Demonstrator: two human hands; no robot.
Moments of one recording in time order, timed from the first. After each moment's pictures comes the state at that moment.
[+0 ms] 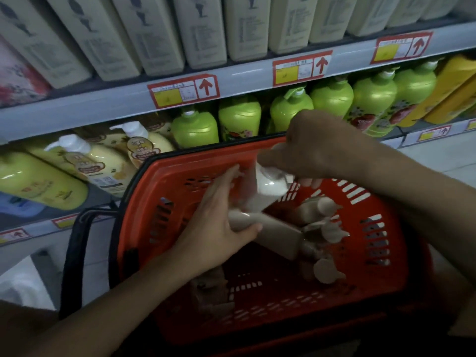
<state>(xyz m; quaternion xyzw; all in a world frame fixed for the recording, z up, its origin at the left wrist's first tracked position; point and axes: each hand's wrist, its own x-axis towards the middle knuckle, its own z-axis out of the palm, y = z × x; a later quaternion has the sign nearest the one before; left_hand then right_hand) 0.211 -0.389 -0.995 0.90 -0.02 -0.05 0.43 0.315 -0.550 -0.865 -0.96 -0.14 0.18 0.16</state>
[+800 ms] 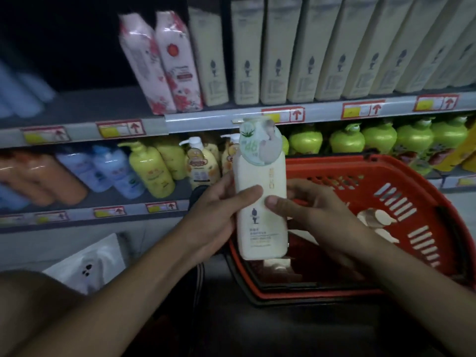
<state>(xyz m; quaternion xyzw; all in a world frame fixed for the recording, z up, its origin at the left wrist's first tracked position) 0.093 -0.289 -0.900 0.56 0.11 -0.06 0.82 0.141 -0.469 -0.891 -0.70 -0.11 0.24 0.66</state>
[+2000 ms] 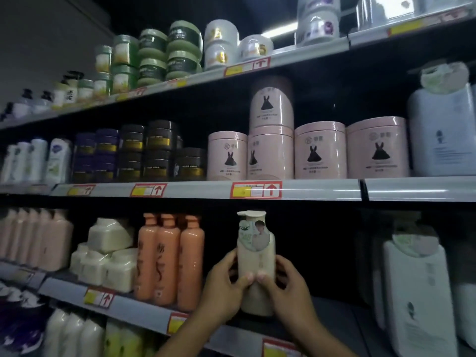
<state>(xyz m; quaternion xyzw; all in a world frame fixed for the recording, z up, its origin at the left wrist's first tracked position) 0.153 0.119 -0.577 0.79 0.09 0.43 0.43 0.246 -0.002 -0.587 -0.64 -0.40 -0.02 0.66</state>
